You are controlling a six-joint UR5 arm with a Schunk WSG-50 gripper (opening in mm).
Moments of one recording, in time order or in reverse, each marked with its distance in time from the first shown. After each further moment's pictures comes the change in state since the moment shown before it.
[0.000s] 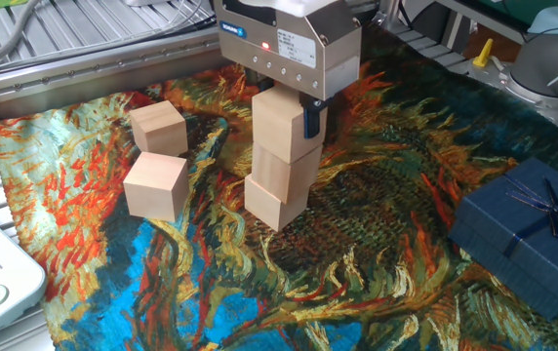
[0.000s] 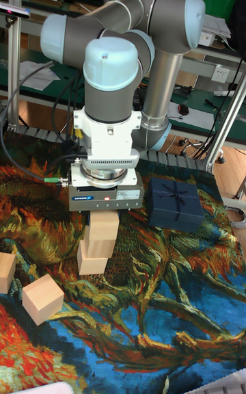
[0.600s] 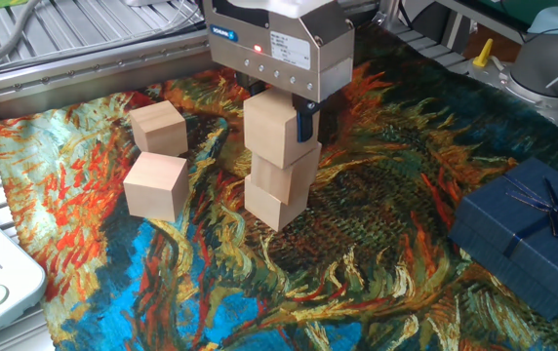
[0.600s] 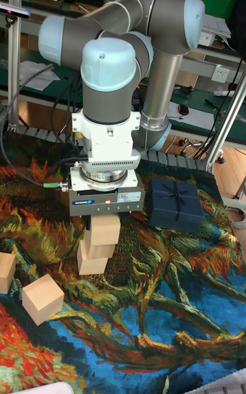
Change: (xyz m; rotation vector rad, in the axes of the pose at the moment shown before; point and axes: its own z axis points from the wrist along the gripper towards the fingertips) arm -0.012 0.002 -0.001 -0.016 -0.027 -0.028
